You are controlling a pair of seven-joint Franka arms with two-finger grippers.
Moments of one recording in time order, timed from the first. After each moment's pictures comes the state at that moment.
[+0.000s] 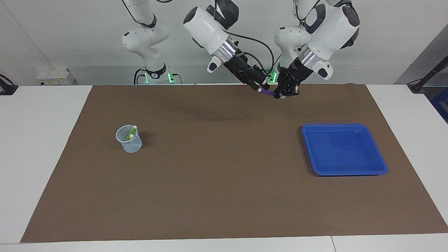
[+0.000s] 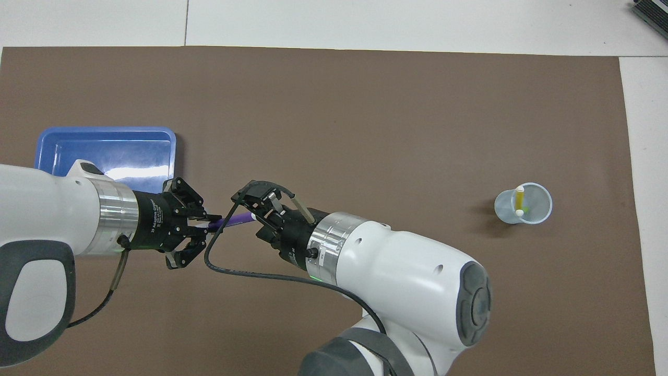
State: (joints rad) left arm -0.09 -0.26 -0.19 -2.09 -0.49 1.91 -1.78; right arm 0.67 0.03 0.11 -1.95 0.75 2.72 1.10
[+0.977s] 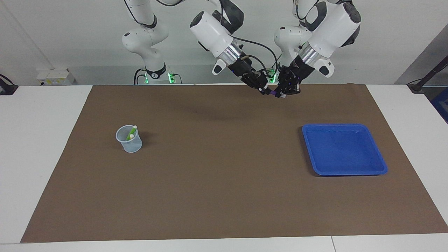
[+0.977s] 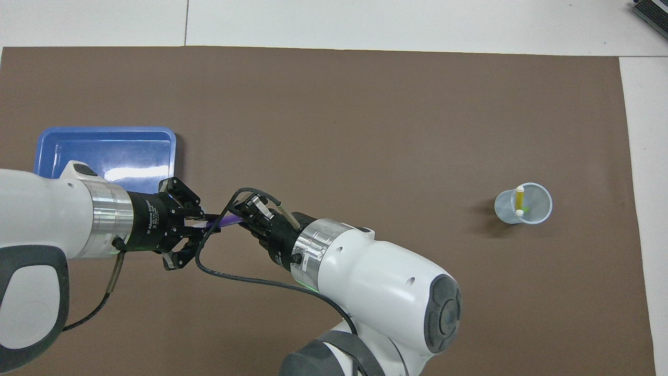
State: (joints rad) left arm -0.10 -0.27 -0.19 -2.09 -0.49 1.92 -1.79; right arm 0.71 0.06 0.11 -1.96 0.75 2.79 1.10
